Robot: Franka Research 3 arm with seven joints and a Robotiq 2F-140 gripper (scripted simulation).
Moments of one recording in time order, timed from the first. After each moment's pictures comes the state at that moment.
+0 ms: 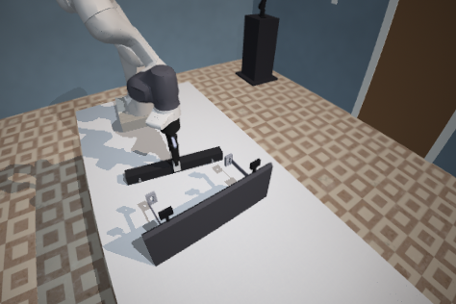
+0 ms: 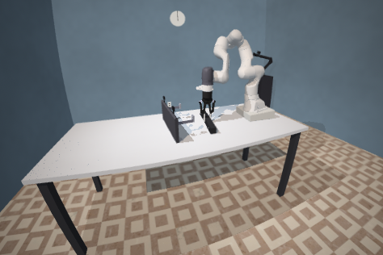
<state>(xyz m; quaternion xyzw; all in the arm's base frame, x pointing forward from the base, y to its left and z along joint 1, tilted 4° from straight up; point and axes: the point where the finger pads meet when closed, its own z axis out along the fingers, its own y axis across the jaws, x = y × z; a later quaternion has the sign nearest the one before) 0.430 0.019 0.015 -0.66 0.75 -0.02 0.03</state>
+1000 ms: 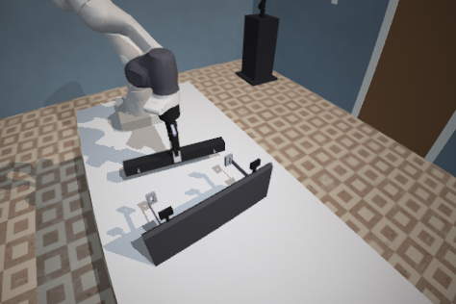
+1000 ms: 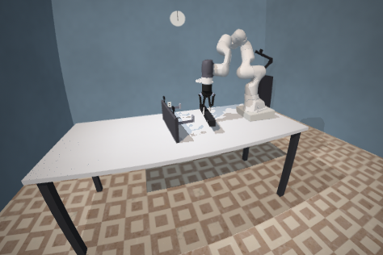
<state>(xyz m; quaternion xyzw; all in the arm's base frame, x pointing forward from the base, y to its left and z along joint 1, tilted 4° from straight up) 0.433 0.024 0.071 -0.66 0.75 -0.03 0.03</state>
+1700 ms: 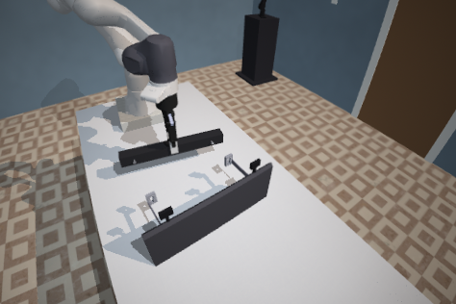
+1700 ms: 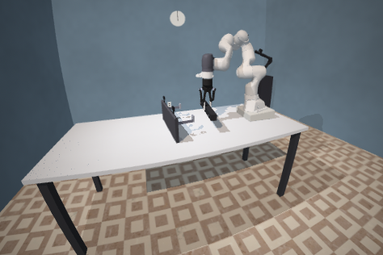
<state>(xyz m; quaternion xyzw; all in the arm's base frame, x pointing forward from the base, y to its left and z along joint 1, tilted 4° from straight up) 0.423 0.020 0.112 -0.66 0.75 -0.02 0.02</state>
